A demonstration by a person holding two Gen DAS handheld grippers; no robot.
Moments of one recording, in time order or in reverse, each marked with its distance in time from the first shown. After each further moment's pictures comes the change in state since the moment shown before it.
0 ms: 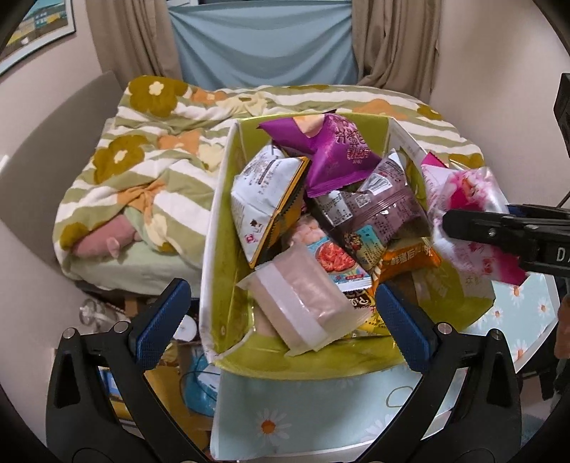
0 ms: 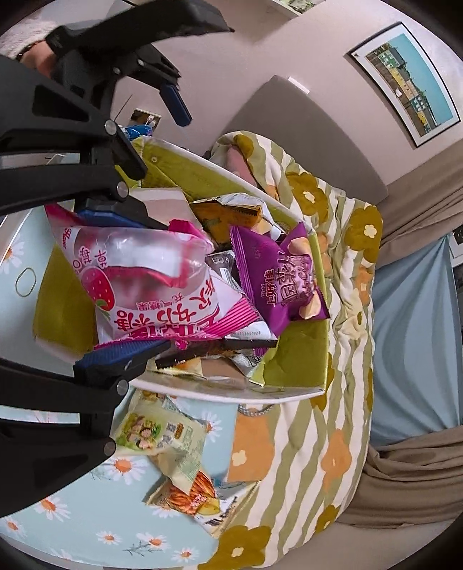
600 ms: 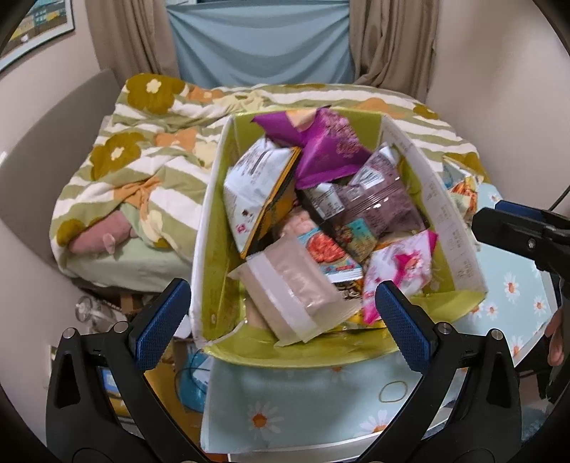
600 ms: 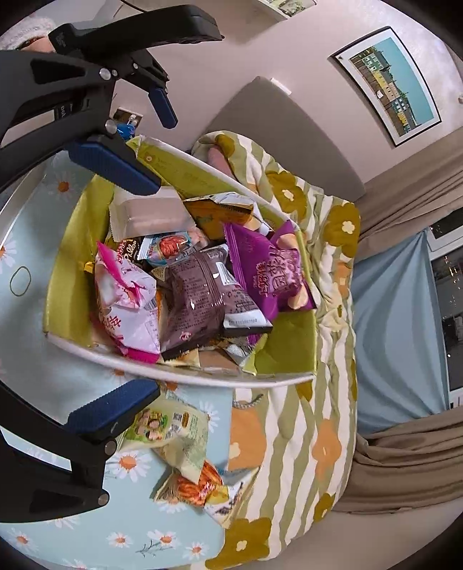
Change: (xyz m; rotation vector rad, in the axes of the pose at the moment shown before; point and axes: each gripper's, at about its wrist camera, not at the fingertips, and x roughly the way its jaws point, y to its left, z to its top) left arm -0.007 -0.011 -0.005 0.002 -0.003 -0.026; right arm -0.023 -0.007 -0.021 0.025 -0.108 -0.012
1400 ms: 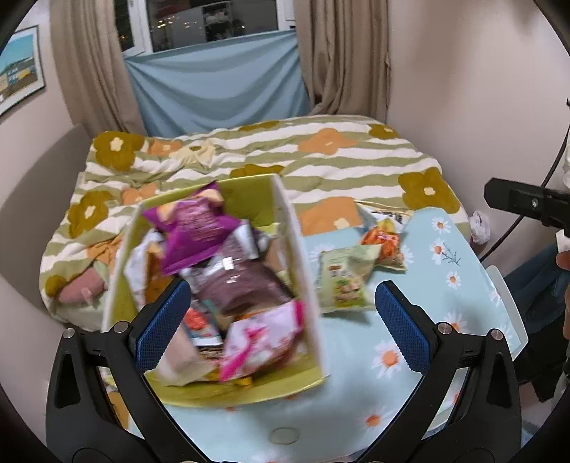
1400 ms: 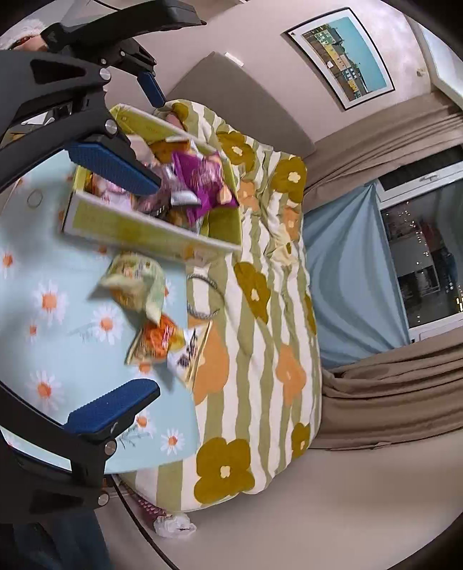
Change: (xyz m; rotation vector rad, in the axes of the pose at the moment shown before) left arm -0.030 -0.177 0.055 0.113 -0.116 -0.025; right arm -0.133 -0.136 0.025 0.070 -0.140 -0.137
